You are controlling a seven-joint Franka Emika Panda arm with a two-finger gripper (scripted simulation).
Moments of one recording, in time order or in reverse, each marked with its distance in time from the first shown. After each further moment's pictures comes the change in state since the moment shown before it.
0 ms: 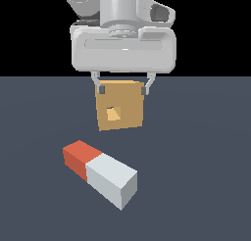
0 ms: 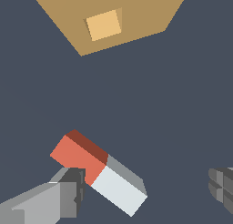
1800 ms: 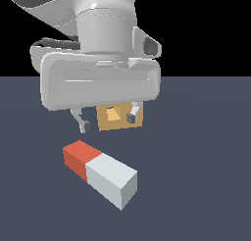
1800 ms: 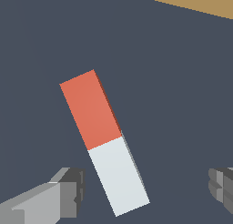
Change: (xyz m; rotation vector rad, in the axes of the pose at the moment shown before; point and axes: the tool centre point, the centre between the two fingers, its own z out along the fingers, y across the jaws) arm -0.054 -0.020 0.055 -0.021 0.009 -0.529
